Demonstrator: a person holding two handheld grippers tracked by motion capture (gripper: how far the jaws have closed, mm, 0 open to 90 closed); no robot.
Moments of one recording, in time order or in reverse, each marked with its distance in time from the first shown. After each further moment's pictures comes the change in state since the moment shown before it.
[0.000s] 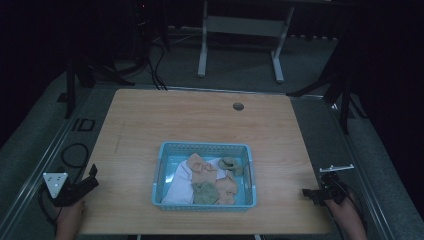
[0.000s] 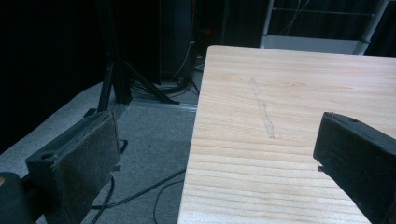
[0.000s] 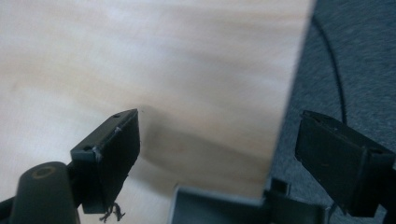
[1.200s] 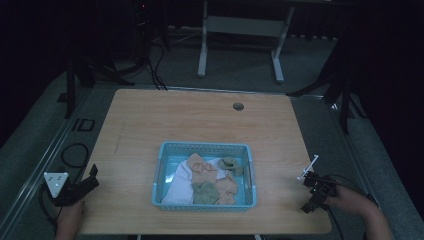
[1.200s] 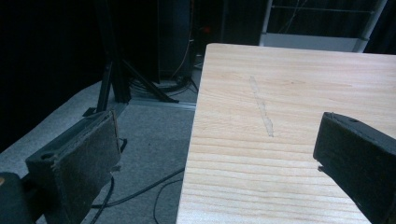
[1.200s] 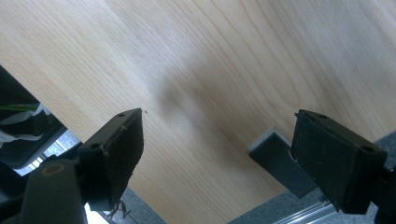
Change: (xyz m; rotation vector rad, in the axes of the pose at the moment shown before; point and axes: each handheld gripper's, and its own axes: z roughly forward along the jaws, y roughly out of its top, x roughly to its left) left arm -0.001 0.000 0.001 0.007 -0.004 0.003; right arm 0.048 0.039 -0.013 0.499 0.154 -0.512
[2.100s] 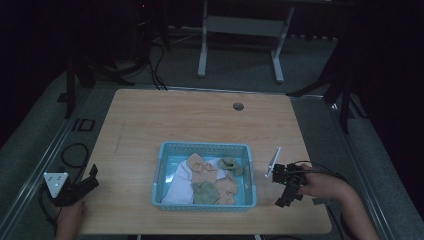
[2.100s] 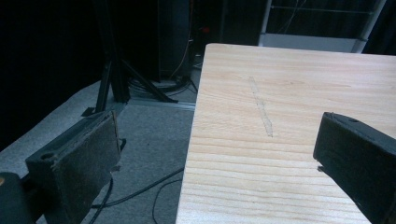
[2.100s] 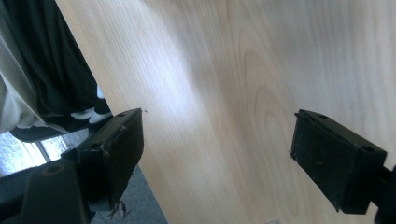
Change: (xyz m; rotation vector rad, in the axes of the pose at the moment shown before) left arm 0.001 0.000 0.000 0.002 -0.008 -0.003; right arm 0.070 0.086 -0.040 0.010 -0.009 -0.361
